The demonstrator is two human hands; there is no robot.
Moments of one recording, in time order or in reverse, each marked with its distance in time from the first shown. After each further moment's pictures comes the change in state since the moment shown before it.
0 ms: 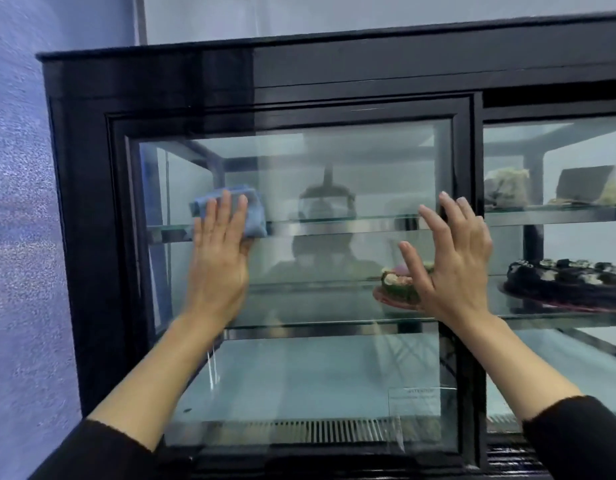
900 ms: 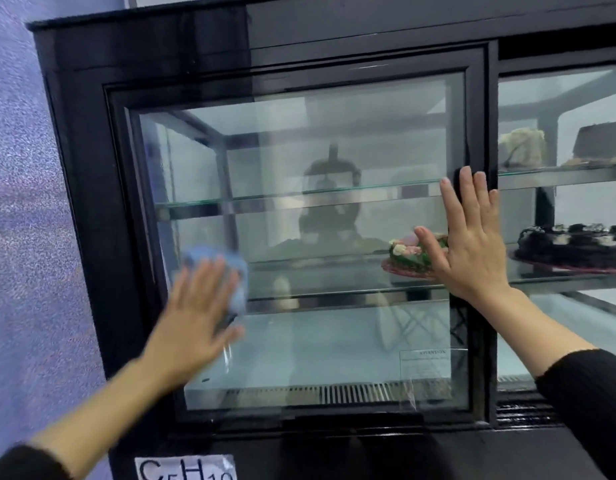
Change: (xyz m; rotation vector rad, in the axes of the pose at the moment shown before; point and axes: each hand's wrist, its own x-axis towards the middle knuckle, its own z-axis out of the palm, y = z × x) left_hand -0.116 -0.077 -0.020 0.353 -0.330 0.375; right_hand -0.022 0.024 0.012 -0.125 -0.079 -0.064
